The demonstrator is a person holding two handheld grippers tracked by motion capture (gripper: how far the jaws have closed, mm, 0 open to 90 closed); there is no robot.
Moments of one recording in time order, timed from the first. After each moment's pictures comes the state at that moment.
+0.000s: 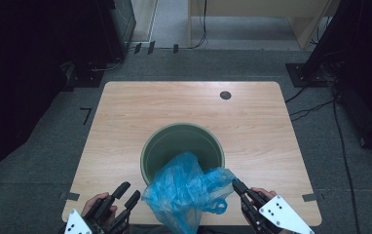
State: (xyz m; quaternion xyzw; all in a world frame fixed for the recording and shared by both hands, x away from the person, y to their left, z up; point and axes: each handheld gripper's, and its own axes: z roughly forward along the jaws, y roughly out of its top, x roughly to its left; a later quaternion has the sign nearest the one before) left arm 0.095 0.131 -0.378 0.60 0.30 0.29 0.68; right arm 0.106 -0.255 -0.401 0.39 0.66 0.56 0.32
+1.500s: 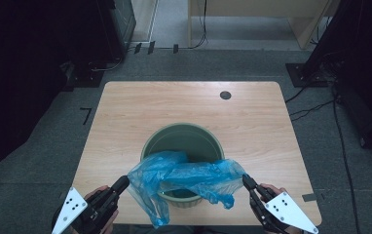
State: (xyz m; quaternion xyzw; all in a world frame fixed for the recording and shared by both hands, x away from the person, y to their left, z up) left arm 0.131 0.154 -0.391 0.64 0.40 0.22 0.62; right arm 0.113 -0.274 -0.409 0.39 0.66 0.53 0.36
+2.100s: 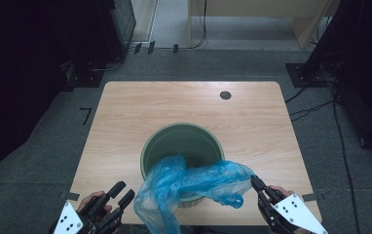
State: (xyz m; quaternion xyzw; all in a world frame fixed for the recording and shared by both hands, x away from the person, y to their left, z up) left arm 0.101 0.144 -0.376 0.61 0.33 0.24 0.68; right arm 0.109 -0.290 -0.412 0.41 0.65 0.52 0.37
